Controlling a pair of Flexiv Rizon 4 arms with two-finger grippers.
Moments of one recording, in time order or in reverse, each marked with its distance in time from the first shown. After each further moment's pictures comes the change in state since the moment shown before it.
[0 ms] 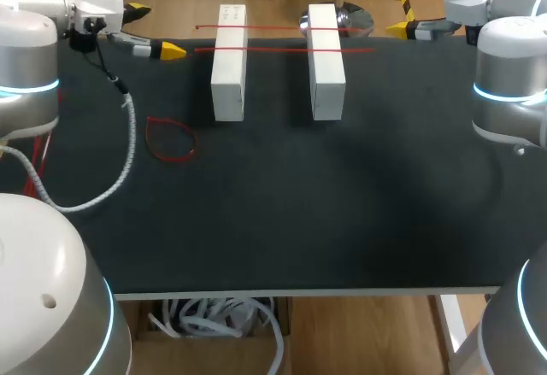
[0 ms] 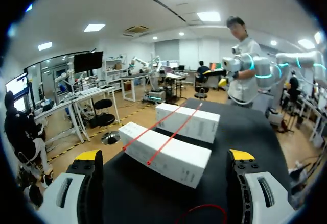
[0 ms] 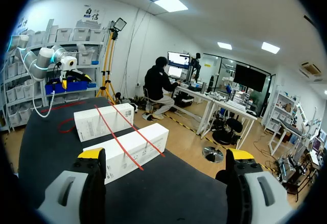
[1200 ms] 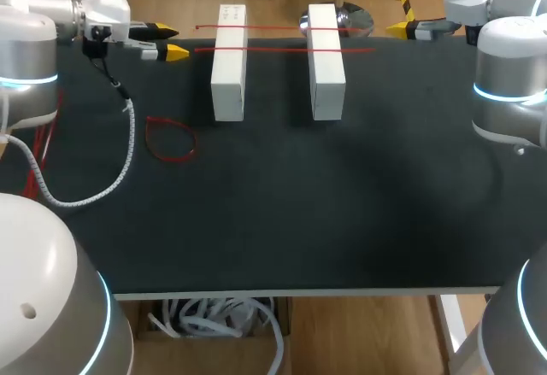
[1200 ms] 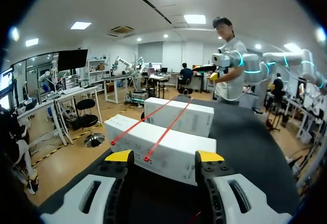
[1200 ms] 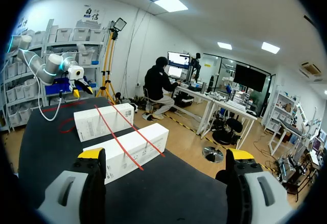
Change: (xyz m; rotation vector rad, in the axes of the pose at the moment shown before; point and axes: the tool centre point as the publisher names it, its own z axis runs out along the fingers) left arm -0.013 0.035 0.037 0.019 0.140 -0.003; right arm 0.000 0.000 0.000 0.000 0.000 0.000
